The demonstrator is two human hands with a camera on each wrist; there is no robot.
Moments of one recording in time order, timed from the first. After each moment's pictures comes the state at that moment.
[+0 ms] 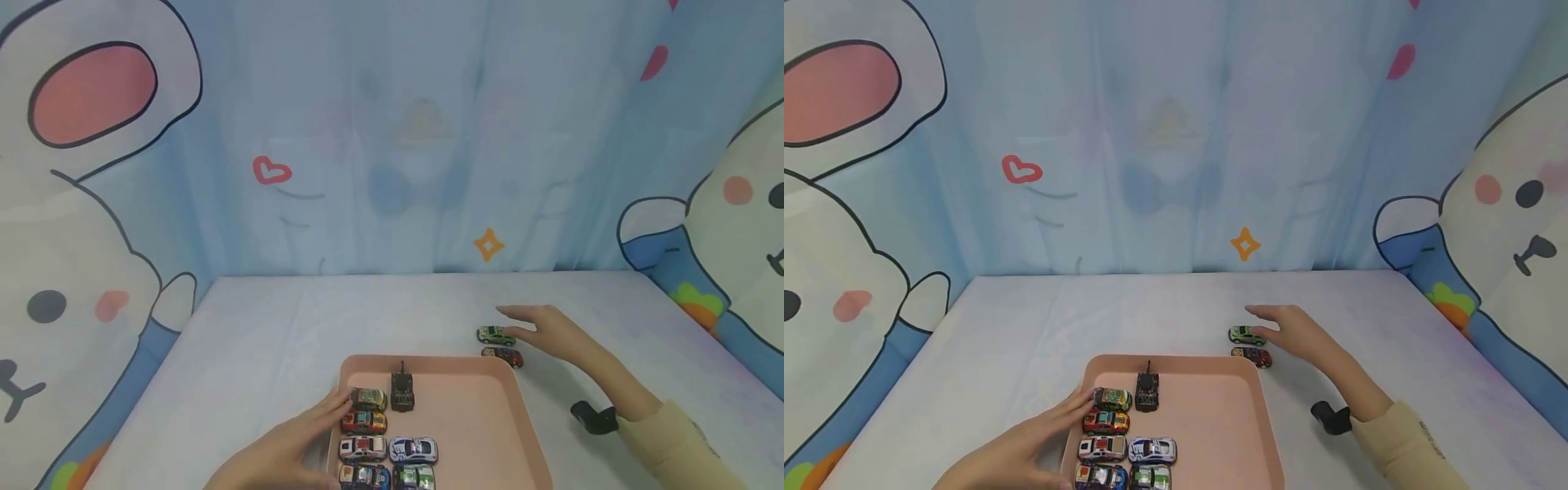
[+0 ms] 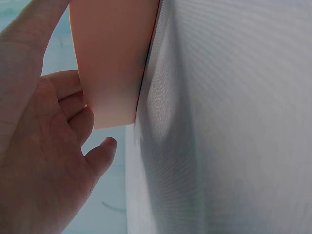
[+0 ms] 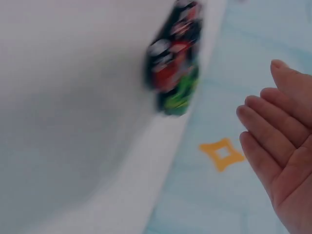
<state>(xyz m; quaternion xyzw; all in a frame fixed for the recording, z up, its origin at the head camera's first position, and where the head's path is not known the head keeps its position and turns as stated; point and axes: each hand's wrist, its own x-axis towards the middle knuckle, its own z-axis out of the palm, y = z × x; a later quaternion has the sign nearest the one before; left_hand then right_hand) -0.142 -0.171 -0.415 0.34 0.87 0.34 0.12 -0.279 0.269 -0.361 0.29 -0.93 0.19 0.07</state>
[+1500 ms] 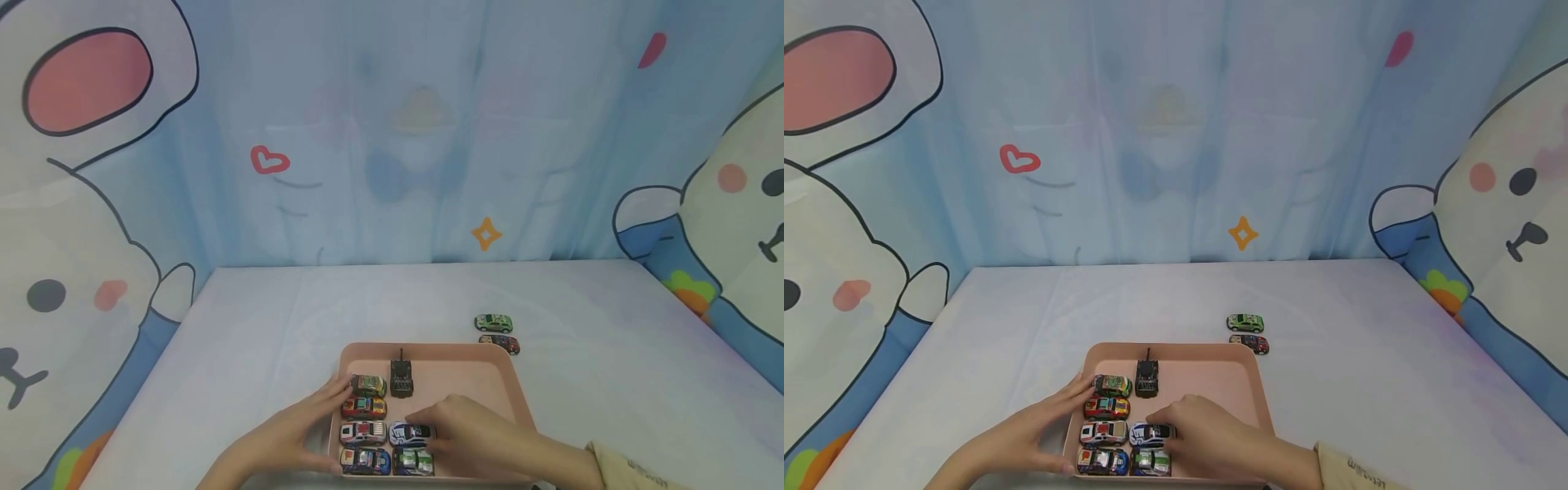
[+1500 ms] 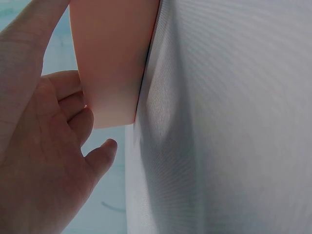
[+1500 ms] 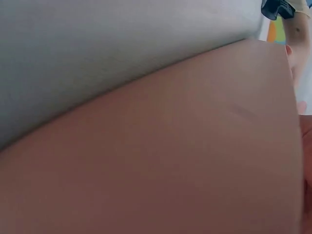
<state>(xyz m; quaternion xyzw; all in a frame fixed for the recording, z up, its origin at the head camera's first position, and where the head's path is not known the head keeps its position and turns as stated) -0.142 -0.169 -0.413 0.35 0.88 0.32 0.08 -0.153 0.124 -0.379 0.36 -0.90 0.20 -0.15</state>
